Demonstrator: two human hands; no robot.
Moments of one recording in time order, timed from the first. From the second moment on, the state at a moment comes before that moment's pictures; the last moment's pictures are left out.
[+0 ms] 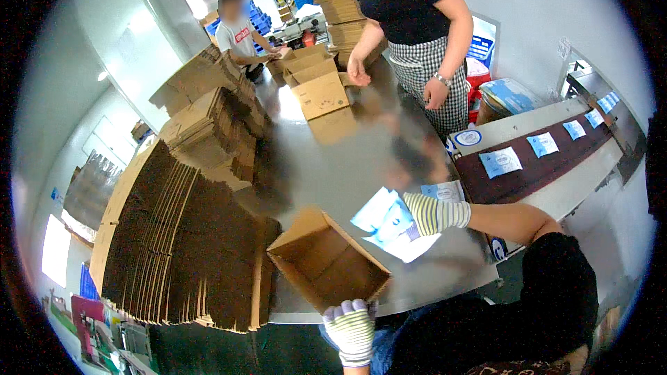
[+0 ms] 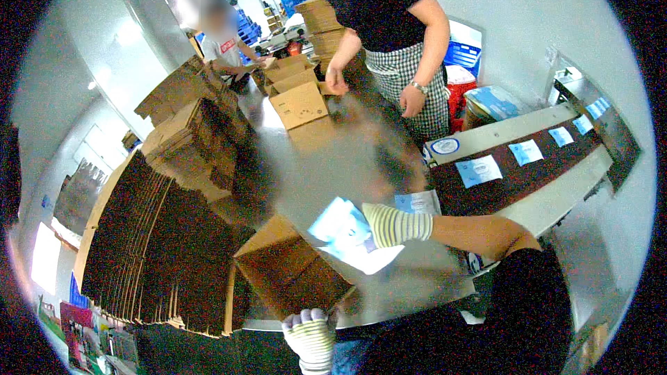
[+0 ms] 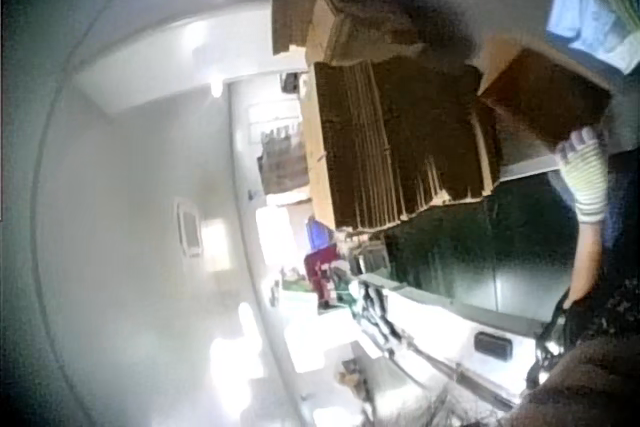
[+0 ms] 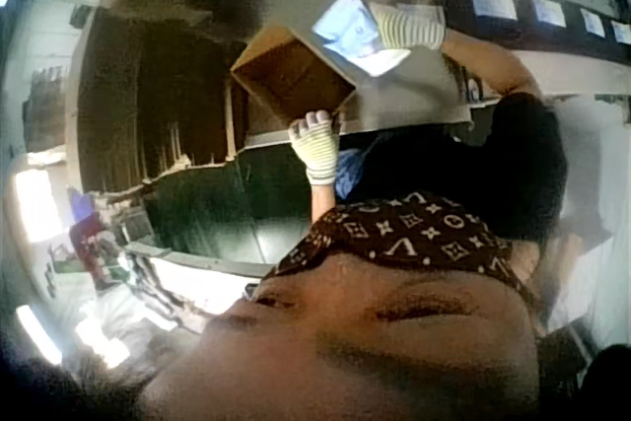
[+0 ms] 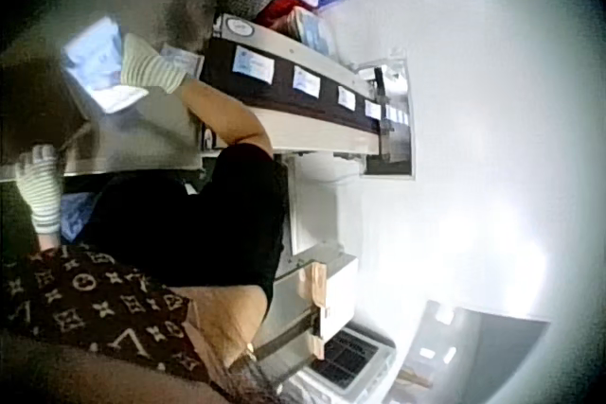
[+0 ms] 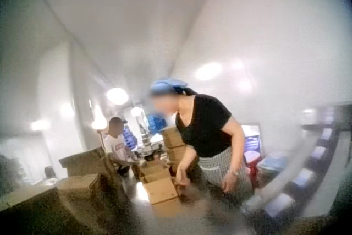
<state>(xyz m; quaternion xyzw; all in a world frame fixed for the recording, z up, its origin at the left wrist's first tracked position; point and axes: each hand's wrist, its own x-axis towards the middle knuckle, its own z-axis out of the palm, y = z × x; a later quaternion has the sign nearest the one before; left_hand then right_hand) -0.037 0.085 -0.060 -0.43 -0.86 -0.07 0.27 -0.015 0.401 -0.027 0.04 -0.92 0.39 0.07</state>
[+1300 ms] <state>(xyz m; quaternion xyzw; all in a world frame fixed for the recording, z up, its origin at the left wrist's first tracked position) -0.001 0.131 -0.096 -0.42 -0.86 -0.01 0.30 0.061 0.337 -0.092 0.12 -0.88 0.34 0.31</state>
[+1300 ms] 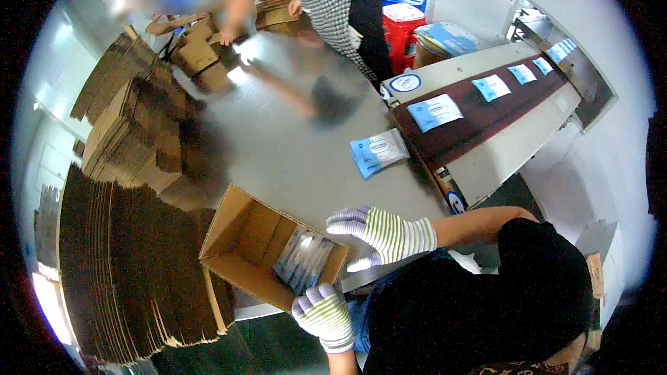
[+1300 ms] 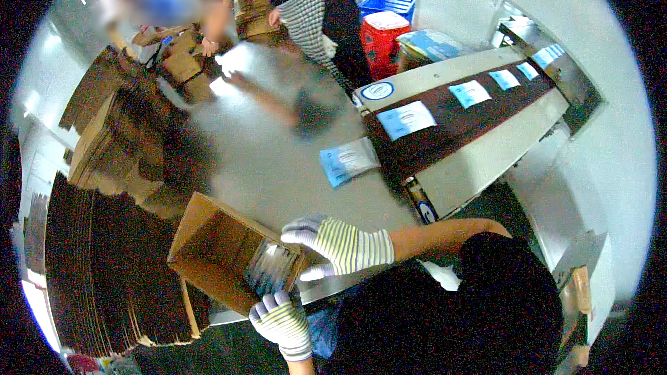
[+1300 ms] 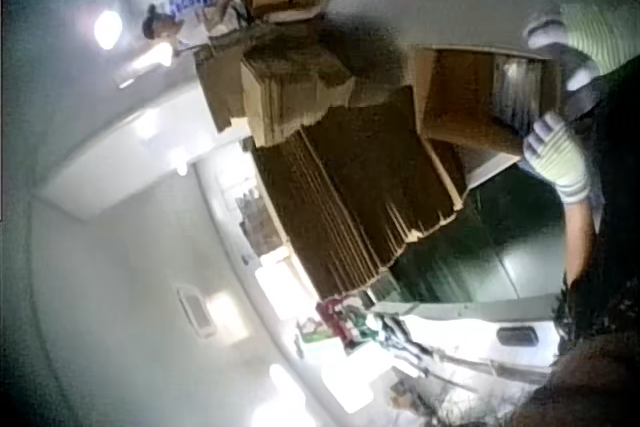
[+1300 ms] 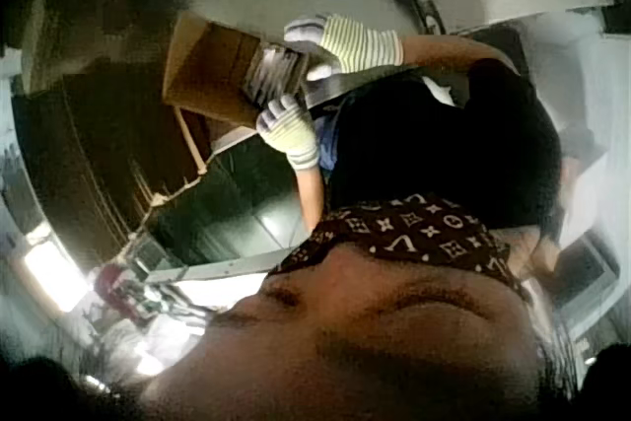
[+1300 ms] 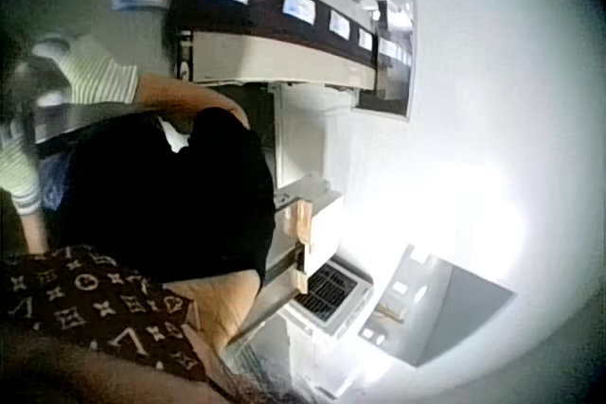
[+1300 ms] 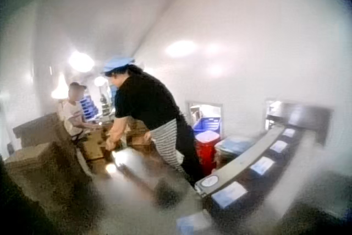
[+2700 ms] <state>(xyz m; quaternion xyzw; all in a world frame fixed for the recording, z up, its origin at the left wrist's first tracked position) 0.065 0.050 -0.107 -0.41 -0.87 -0.04 0.28 0.092 0.378 -0.175 0.01 -1.00 -0.02 -0.07</state>
